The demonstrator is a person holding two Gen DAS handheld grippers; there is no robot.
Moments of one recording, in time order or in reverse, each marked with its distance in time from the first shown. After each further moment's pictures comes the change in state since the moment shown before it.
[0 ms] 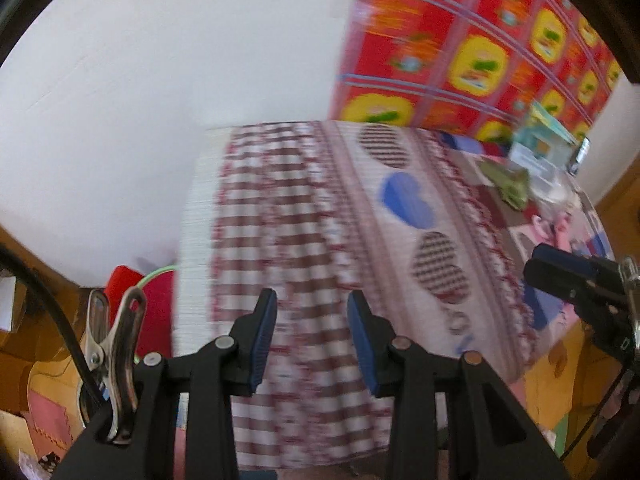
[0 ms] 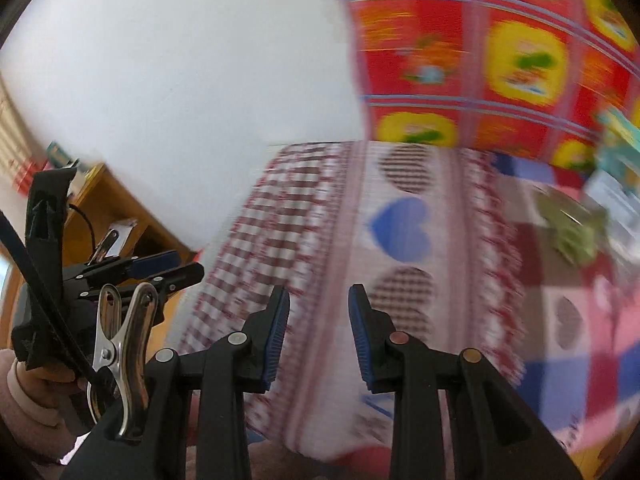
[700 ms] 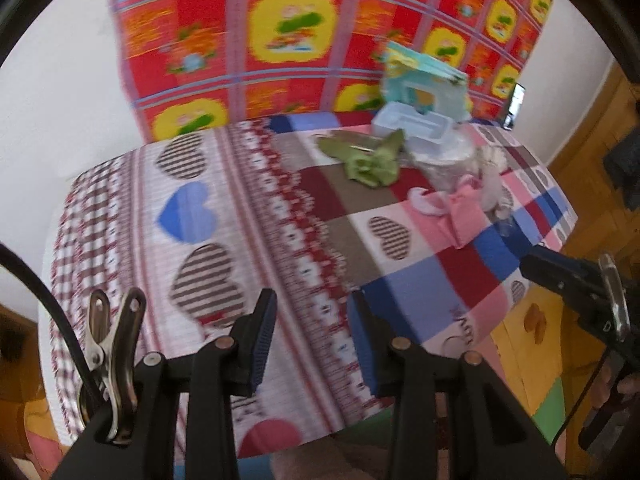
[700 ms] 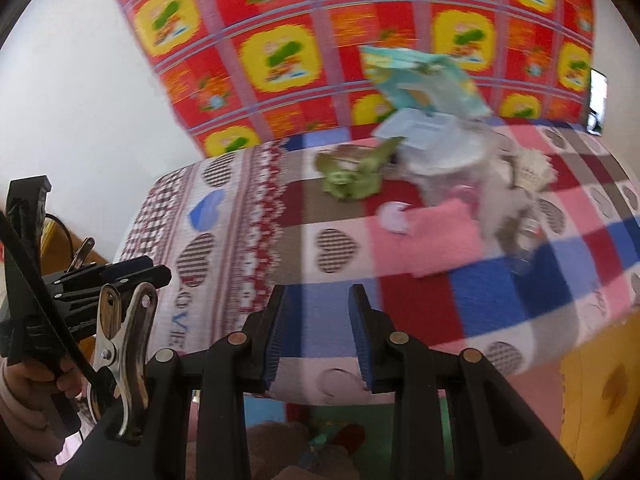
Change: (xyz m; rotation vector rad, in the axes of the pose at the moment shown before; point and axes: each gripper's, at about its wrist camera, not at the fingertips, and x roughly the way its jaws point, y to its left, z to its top) left arm 0.016 -0.216 0.009 0.167 0.019 -0.123; right arm -0.115 -0.202 -0.081 0.205 -0.072 -0.161
